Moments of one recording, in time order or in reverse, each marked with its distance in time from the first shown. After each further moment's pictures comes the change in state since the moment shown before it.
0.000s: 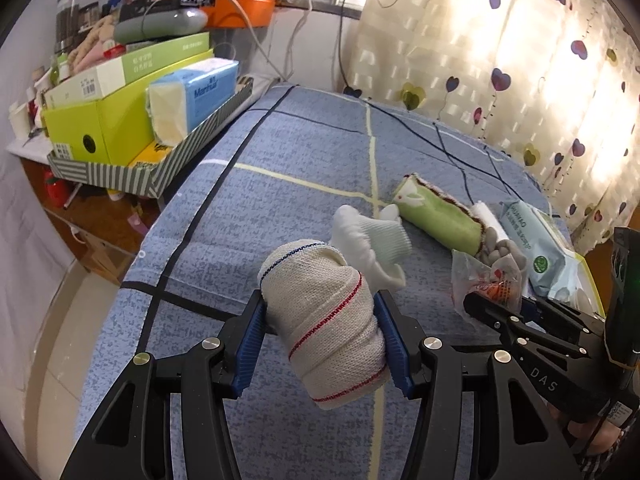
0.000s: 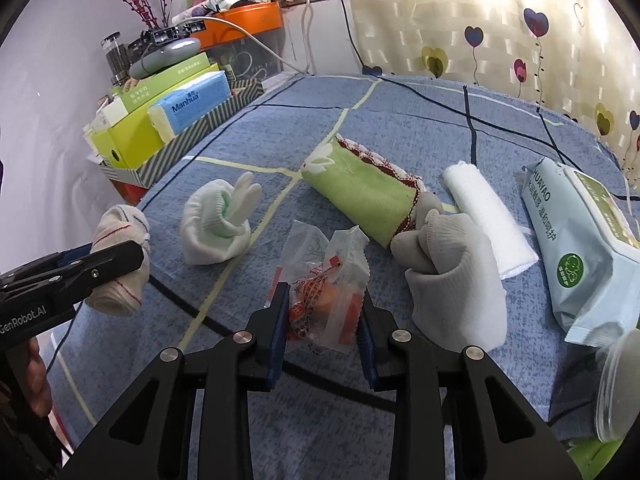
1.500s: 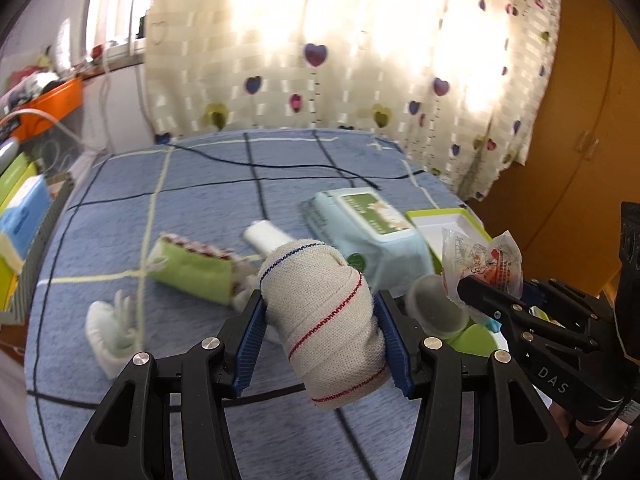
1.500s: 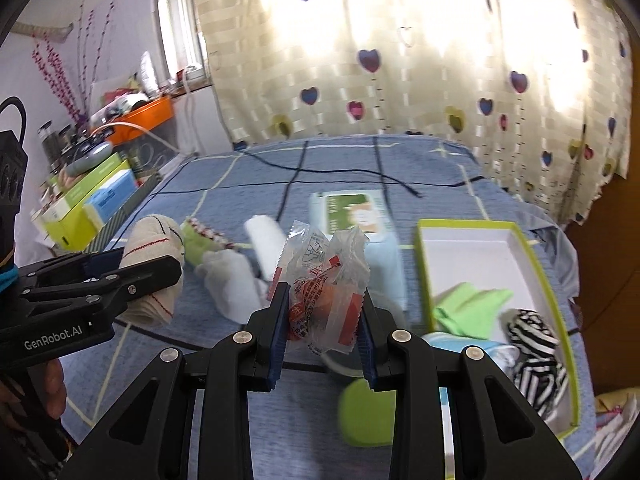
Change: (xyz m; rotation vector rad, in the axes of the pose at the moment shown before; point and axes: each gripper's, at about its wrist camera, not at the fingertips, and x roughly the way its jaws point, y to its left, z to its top) left arm -0.018 -0.199 0.012 0.371 -0.010 -0.302; right arm -0.152 -0.116 -0.034 0.223 -0.195 -0.273
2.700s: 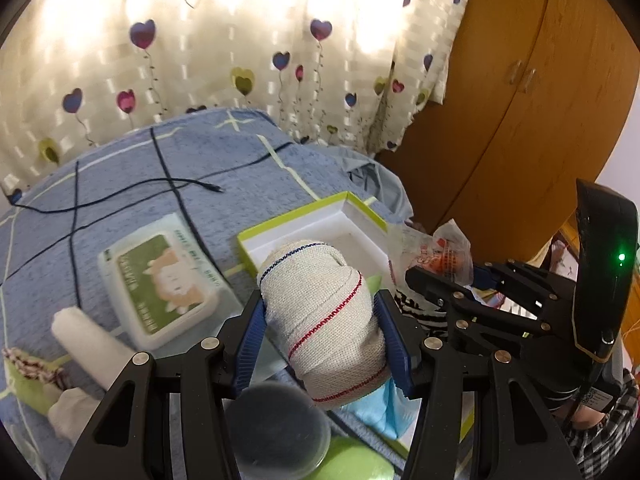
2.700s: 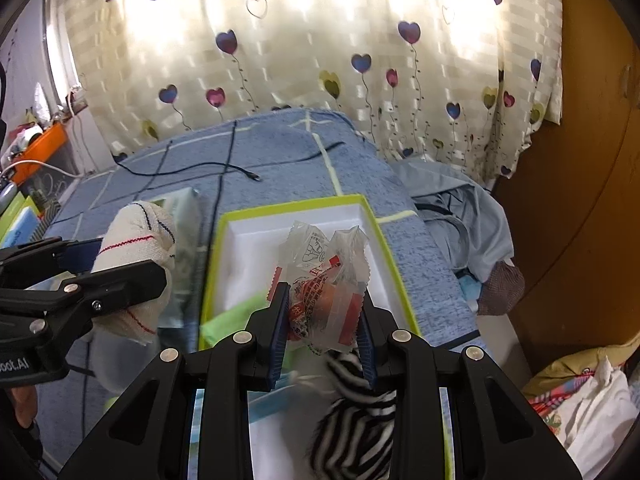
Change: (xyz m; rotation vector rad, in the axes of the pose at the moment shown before) left arm 0.124 -0.148 0.058 0.228 0.161 -0.266; right arm 0.031 -0.160 0.007 0.144 0.099 -0.226
